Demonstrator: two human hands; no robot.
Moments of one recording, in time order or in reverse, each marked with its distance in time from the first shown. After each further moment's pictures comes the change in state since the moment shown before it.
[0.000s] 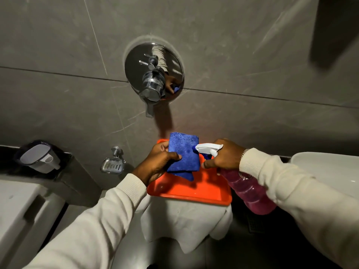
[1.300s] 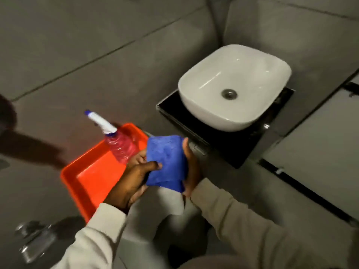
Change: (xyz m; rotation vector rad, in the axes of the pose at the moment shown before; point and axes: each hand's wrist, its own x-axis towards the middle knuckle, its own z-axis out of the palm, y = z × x) left_hand -0.030 -0.050 0.080 0.207 -0.624 -0.308; right_hand -0.094 0.004 0.172 2.074 0.911 0.340
